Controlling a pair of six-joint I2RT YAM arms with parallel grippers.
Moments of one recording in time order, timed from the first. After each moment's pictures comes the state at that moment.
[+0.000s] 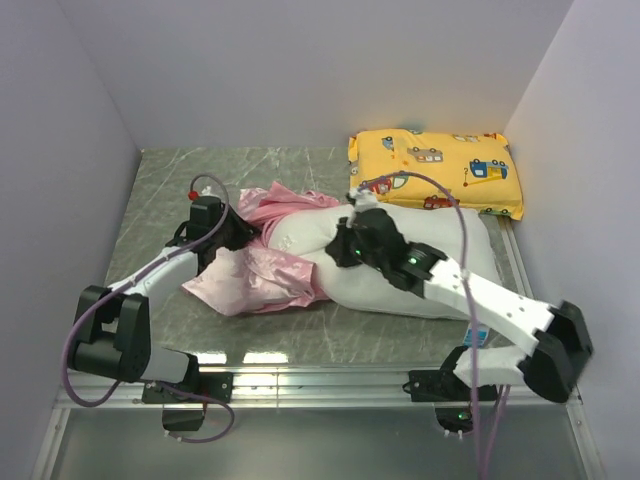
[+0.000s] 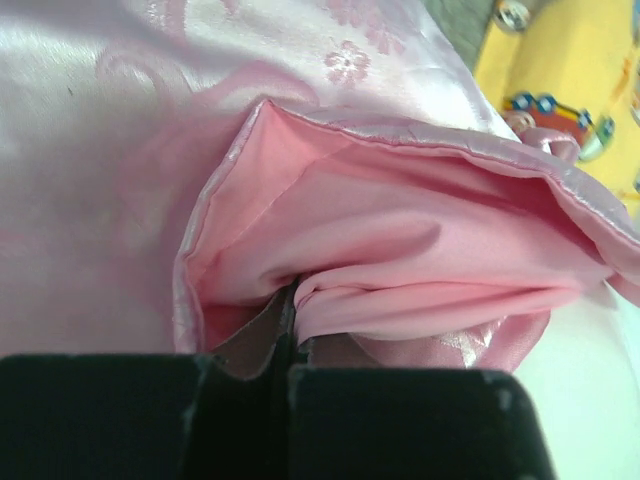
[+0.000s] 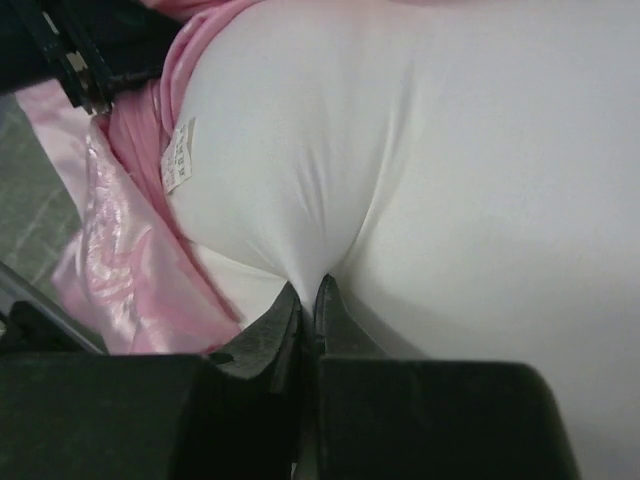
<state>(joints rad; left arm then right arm) -0.21 1.40 0.77 0.02 0.12 -0.85 0.83 1.32 1.02 -0.28 0.14 0.50</state>
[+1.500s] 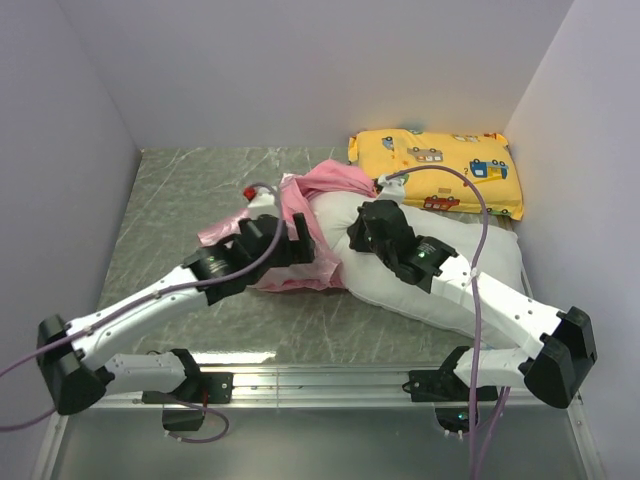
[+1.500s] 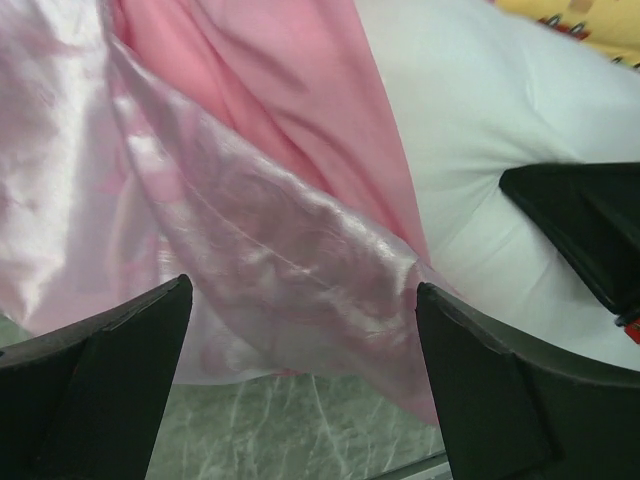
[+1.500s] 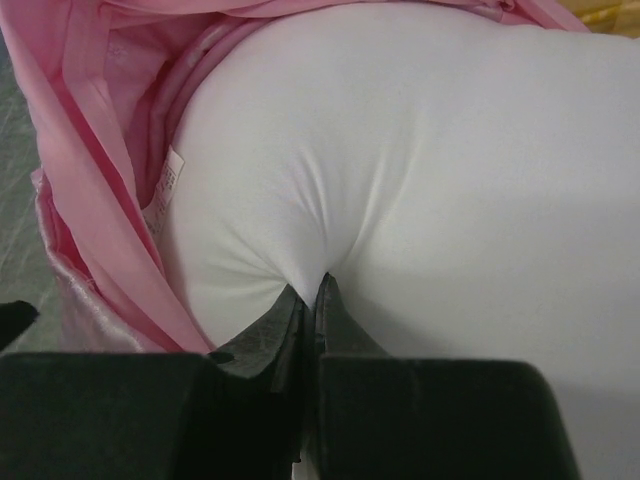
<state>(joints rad) -0.88 1.13 1.05 -0.46 -0.43 -0.73 0.76 1.23 1.02 -0.34 0.38 0.65</state>
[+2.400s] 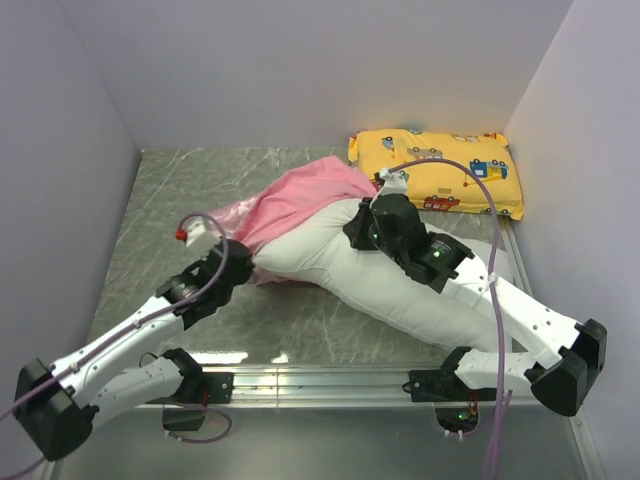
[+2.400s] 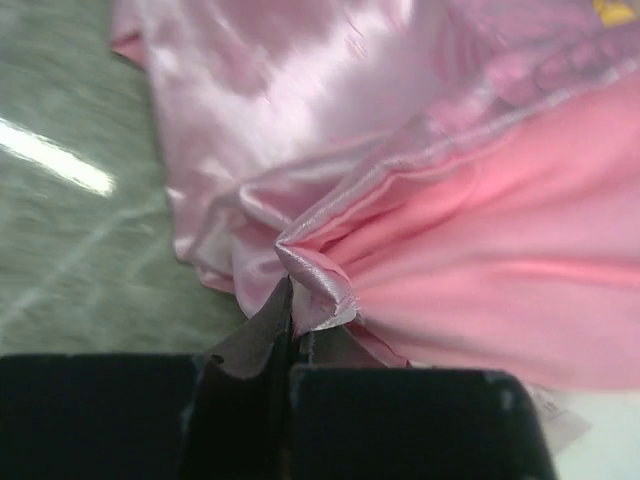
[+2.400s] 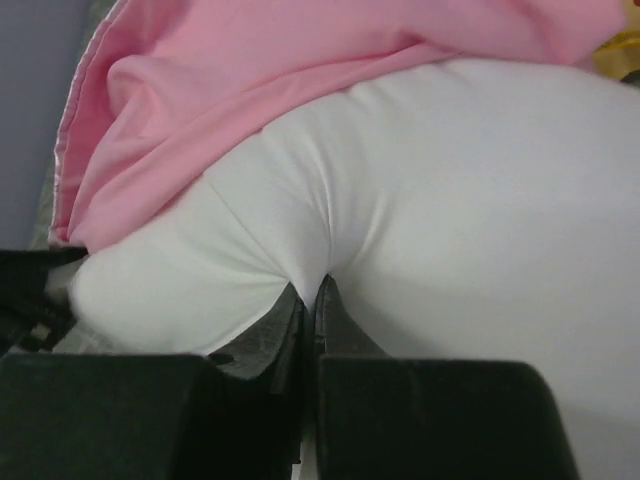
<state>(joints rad) -0.72 0.94 0.70 -0.45 -0.62 -1.16 0.77 1.18 1.11 -0.43 0.29 0.61</state>
